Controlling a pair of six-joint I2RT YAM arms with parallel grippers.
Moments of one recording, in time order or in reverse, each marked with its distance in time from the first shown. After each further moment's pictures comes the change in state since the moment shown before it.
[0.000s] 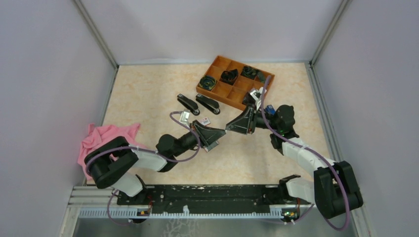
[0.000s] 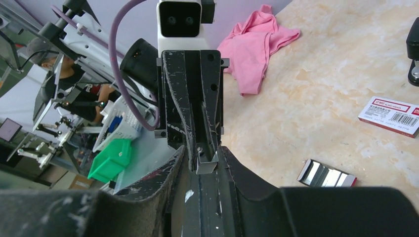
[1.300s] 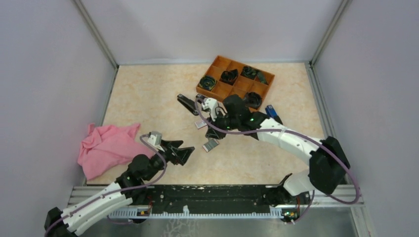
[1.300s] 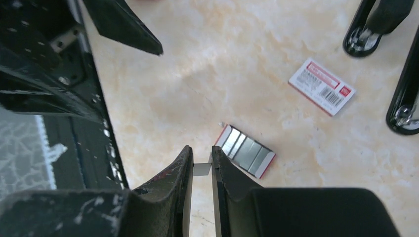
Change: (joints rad) left arm 0.002 -1.202 -0.317 -1.185 -0.358 0.395; right arm 0.441 0.194 0.501 -1.072 0.589 -0.956
